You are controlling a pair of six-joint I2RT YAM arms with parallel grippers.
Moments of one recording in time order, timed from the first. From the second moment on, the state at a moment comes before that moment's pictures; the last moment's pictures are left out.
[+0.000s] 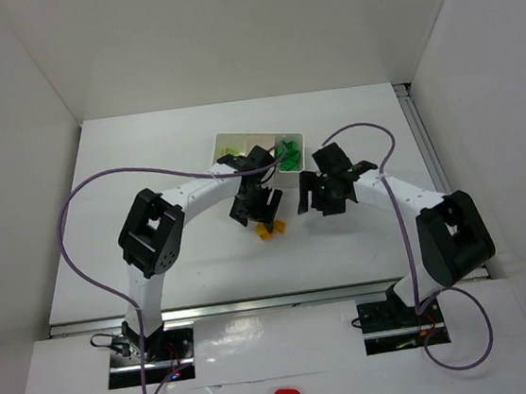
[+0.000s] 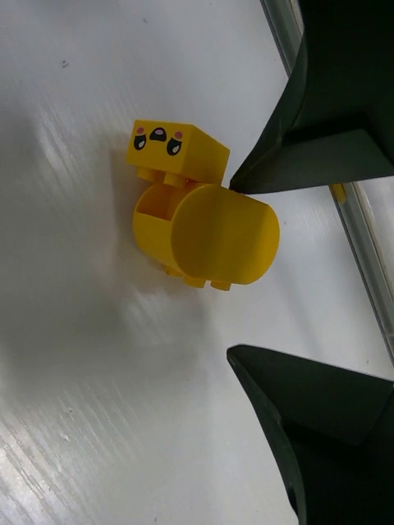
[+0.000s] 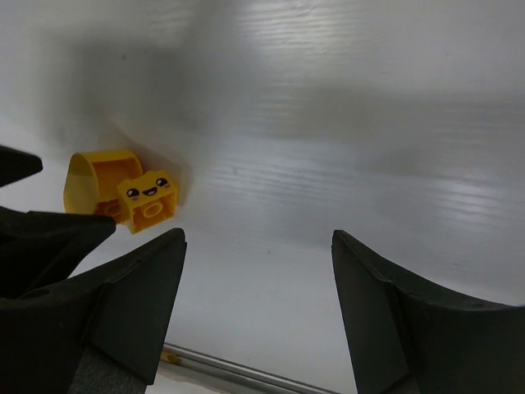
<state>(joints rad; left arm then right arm) -0.69 2.05 1.60 -0.89 0.10 -0.30 0.40 1.48 0.95 -0.50 -0.07 0.55</state>
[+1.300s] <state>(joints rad) -0.64 2.04 1.51 -0.80 0.29 -0.31 0.48 1.66 0.86 -0.17 -0.25 0.70</state>
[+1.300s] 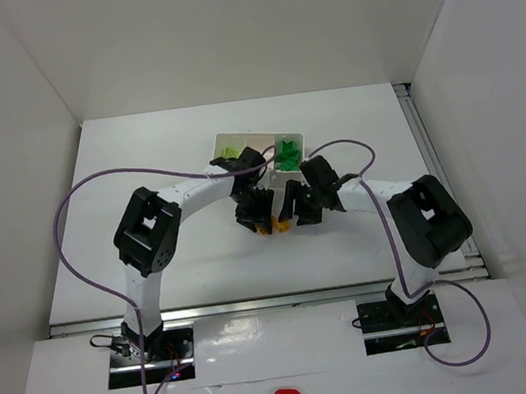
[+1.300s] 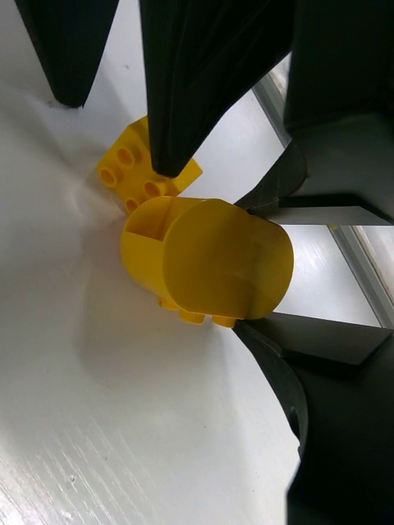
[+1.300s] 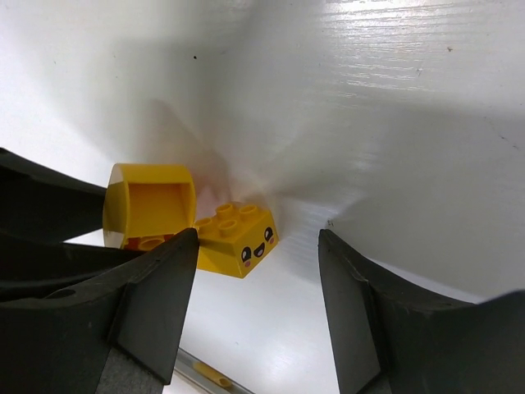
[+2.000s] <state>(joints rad) -0.48 2.02 1.97 -0.95 0.26 -0.27 0.46 1.41 0.88 -0.34 0.04 0.65</state>
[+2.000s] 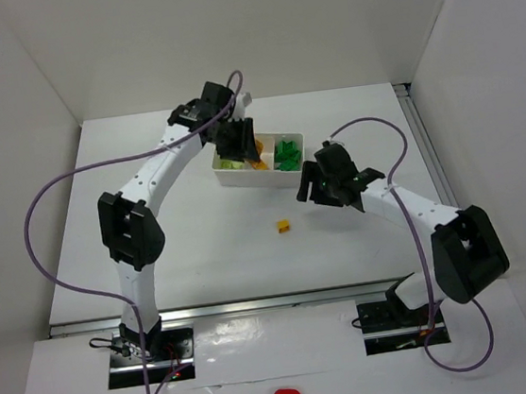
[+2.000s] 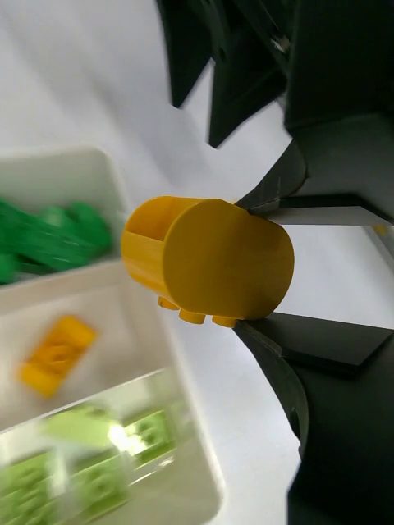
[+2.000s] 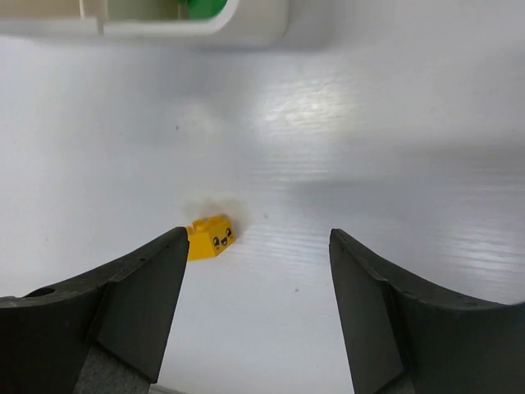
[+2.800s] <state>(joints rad) -0.45 2.31 2.34 -0.89 0.26 -0.37 0.51 1.41 0.94 -0.47 0.16 0.58</state>
